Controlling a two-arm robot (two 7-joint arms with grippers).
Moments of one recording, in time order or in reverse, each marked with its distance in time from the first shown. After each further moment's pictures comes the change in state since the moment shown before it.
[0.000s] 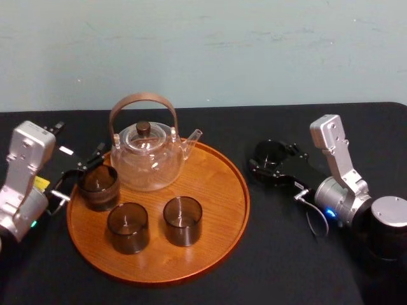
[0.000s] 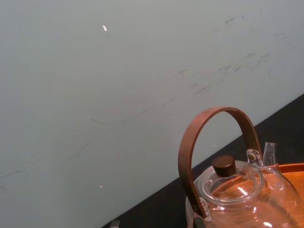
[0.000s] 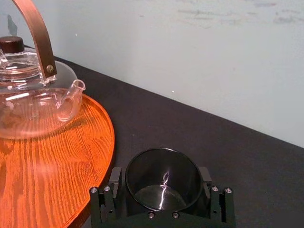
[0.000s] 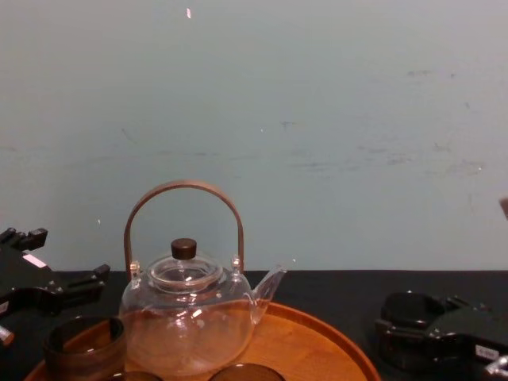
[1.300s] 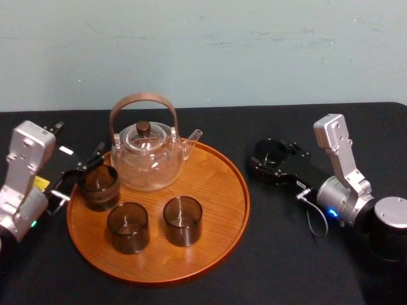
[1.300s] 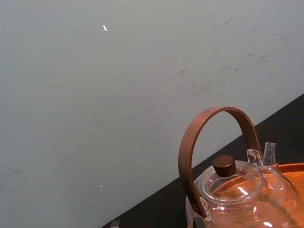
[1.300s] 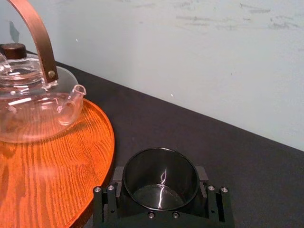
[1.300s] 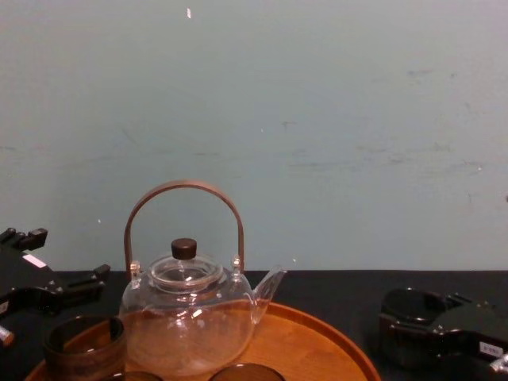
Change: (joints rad) left arm 0.000 0.000 0.000 0.000 0.000 0.000 0.000; right arm -0.011 0.005 0.009 -0.016 0.012 -0.008 0.005
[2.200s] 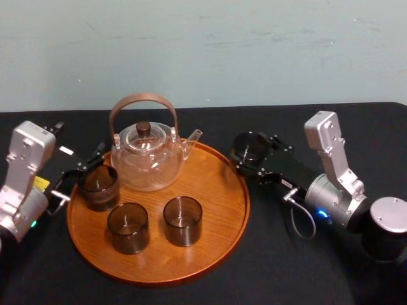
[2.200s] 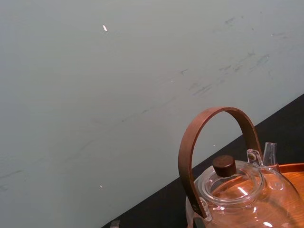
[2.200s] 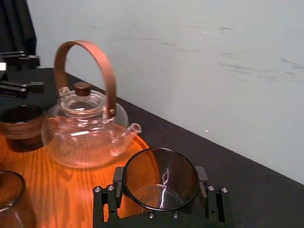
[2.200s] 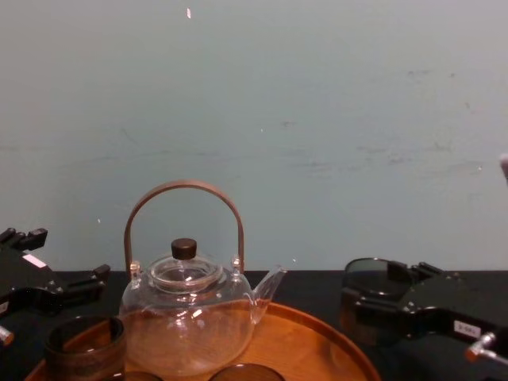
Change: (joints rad) left arm 0.000 0.000 0.000 0.000 0.000 0.000 0.000; right arm -0.064 0.025 -0.039 -0.174 0.028 -0.020 0.042
